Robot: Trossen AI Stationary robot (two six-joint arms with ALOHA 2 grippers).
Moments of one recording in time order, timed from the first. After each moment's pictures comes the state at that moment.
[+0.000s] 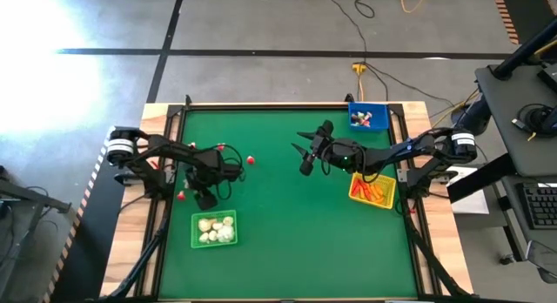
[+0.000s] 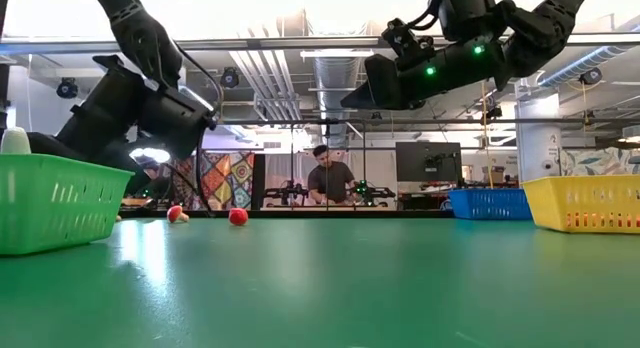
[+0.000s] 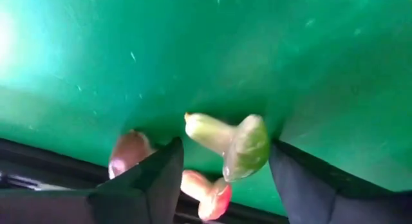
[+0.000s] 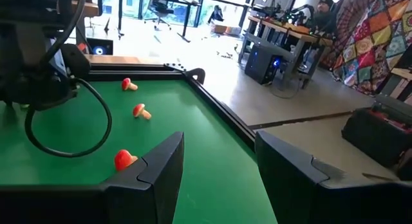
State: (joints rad) left arm 0.15 1.63 0.72 -1.11 0.09 -0.35; right arm -0.14 1.56 0.65 0.79 0.39 -0.18
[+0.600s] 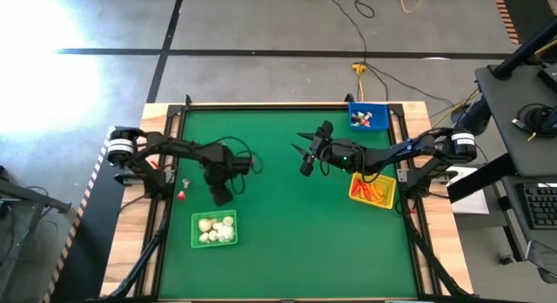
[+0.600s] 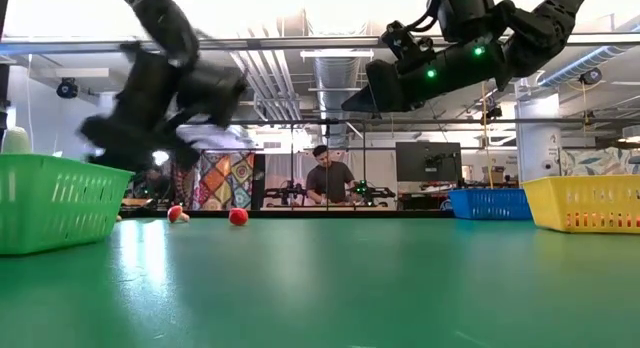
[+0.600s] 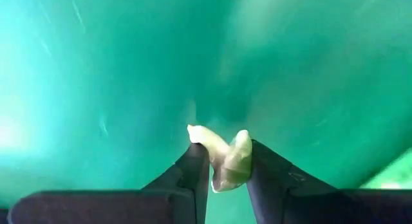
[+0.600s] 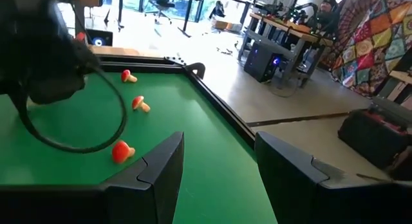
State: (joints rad) left arm 0.15 1.63 0.87 -1.03 0.09 -0.33; right arm -0.14 1.56 0.65 0.77 0.39 -0.21
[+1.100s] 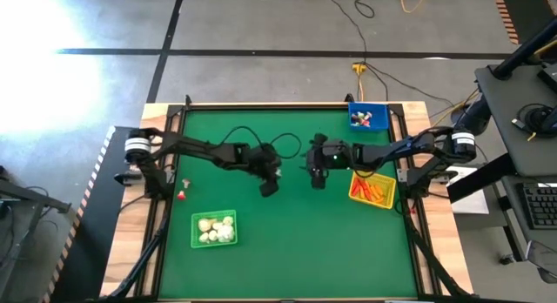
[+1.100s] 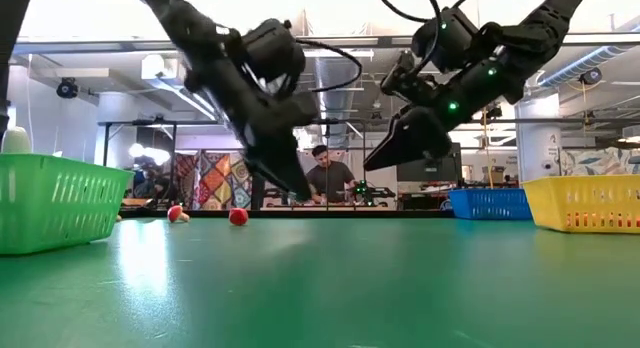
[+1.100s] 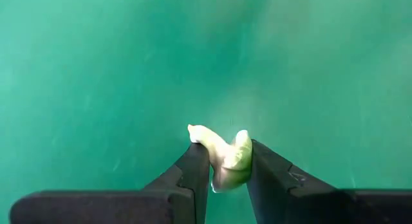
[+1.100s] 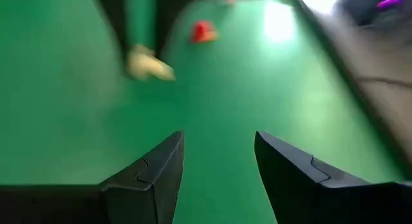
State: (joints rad) left arm 0.15 1.77 0.98 -0.11 0.05 -0.17; right arm -0.19 1.56 0.65 0.36 0.06 -0.27
